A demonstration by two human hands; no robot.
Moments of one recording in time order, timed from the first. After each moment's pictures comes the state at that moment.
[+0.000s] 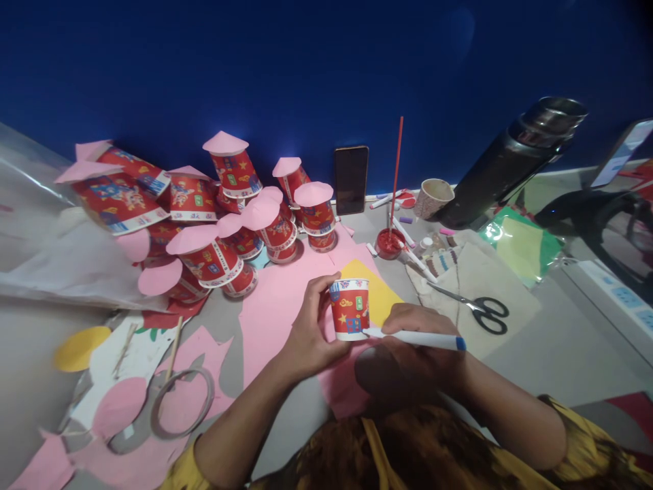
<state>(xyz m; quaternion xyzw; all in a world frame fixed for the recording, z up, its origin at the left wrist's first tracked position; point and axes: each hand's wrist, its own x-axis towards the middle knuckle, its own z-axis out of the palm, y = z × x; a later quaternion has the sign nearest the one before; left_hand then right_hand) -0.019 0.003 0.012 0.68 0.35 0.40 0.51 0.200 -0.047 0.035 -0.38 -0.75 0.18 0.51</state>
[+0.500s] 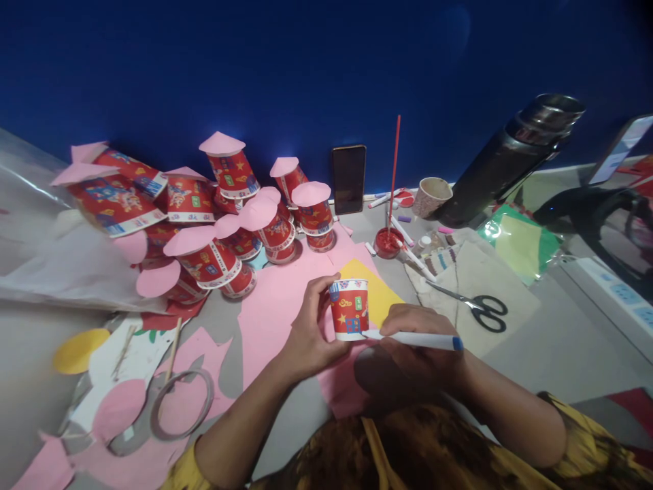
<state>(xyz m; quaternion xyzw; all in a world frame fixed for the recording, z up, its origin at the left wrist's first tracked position) -0.019 0.004 0.007 0.68 0.34 0.40 0.51 0.201 -0.047 0.037 -0.37 -0.76 0.19 0.50</state>
